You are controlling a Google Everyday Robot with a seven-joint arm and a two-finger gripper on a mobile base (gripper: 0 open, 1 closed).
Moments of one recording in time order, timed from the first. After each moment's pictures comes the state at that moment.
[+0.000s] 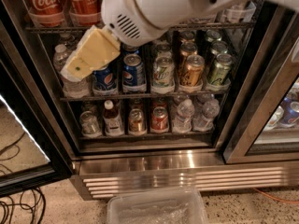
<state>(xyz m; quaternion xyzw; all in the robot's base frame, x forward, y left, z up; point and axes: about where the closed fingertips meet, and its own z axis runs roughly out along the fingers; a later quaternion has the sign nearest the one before) 0.476 0.090 1.056 -0.55 0.69 0.14 0.45</state>
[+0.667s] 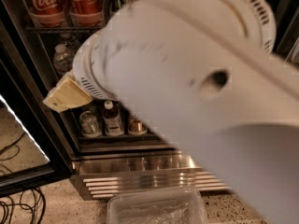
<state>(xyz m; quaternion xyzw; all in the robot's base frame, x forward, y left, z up) 0.451 0.110 1.014 -0.45 0.73 0.07 0.51</state>
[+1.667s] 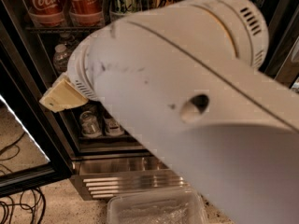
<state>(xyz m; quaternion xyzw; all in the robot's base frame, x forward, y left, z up) 0.451 0.114 1.016 -0.44 0.73 0.06 0.52</state>
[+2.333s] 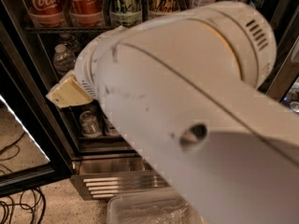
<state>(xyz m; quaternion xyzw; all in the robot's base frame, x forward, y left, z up) 0.455 0.102 1.017 -0.41 0.74 0.05 0.53</state>
